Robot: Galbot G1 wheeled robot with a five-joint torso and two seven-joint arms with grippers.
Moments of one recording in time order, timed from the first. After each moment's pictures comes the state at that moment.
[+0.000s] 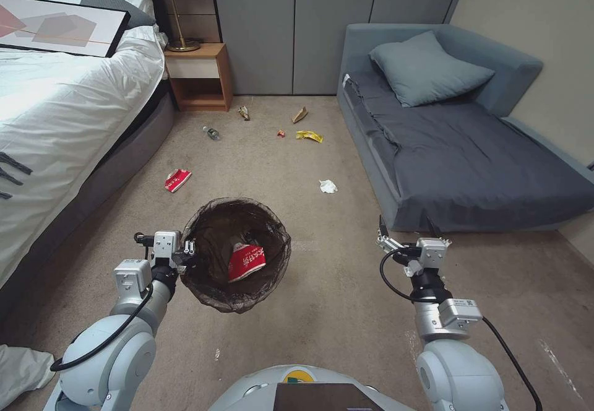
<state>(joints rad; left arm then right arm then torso) 1.66 -1.23 -0.67 -2.46 -0.42 0.65 -0.20 -1.73 1.48 0.59 2.32 0.05 -0.01 0.09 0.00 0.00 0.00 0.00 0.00</state>
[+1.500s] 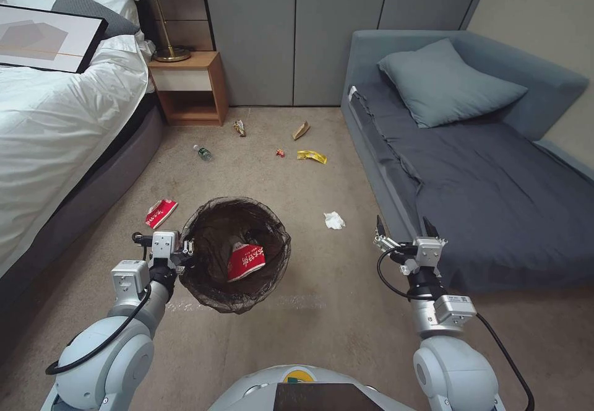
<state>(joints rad) 1.67 -1.23 -0.68 -2.48 -0.42 0.65 -0.20 -1.71 1.48 0.58 2.31 0.04 -0.02 0.09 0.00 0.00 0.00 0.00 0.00</state>
